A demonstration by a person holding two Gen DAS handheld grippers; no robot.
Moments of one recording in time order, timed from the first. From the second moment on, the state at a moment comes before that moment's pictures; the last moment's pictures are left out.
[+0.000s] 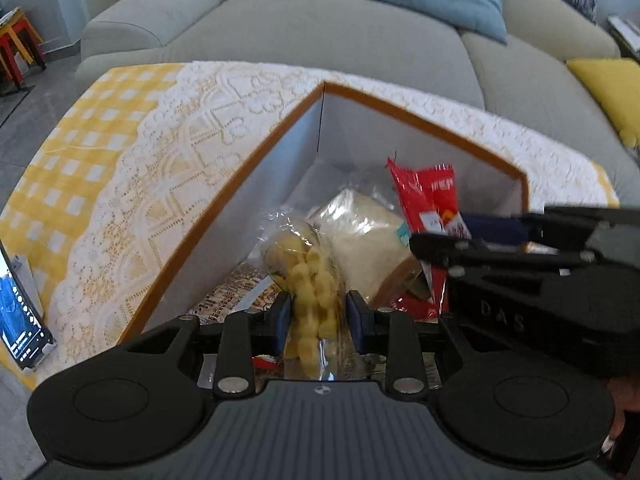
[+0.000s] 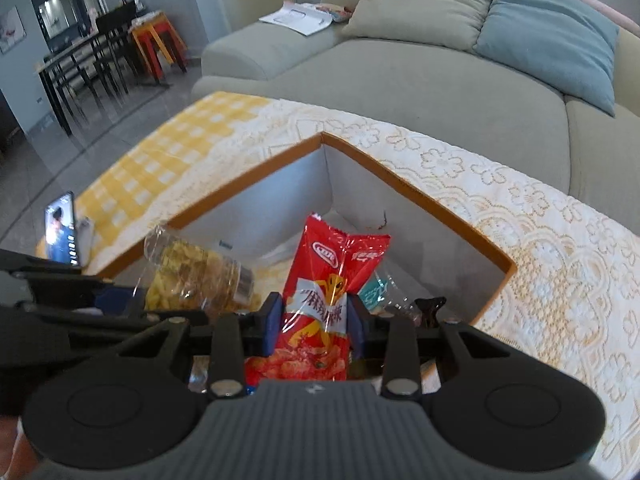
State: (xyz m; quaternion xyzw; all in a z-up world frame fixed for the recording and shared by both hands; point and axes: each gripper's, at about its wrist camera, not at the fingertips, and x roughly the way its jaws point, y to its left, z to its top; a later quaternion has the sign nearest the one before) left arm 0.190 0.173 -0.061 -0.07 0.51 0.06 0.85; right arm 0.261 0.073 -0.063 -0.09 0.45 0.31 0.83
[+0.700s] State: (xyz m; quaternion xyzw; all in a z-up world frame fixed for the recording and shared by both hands) left arm 0.172 0.143 -0.006 0.04 0.44 0.11 0.89; right arm 0.251 0.047 -0.032 -0.08 0.42 0.28 0.86
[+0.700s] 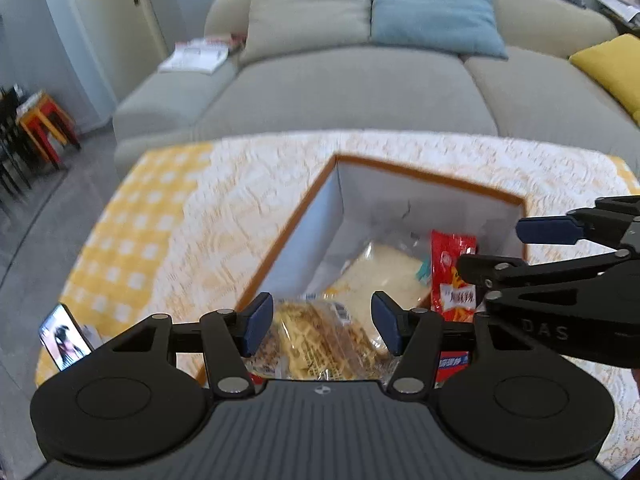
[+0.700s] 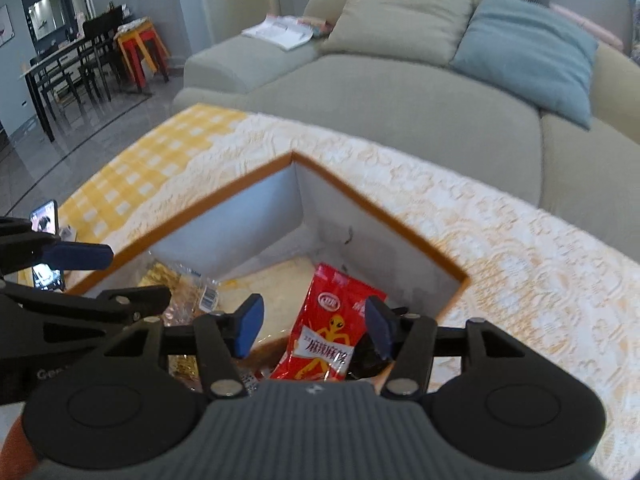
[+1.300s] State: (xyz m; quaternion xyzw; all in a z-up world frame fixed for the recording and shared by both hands) left arm 0.058 0.062 0.059 0.11 0.26 0.12 0.95; right arm 0.108 -0.073 0.063 -0.02 0.28 0.23 0.93
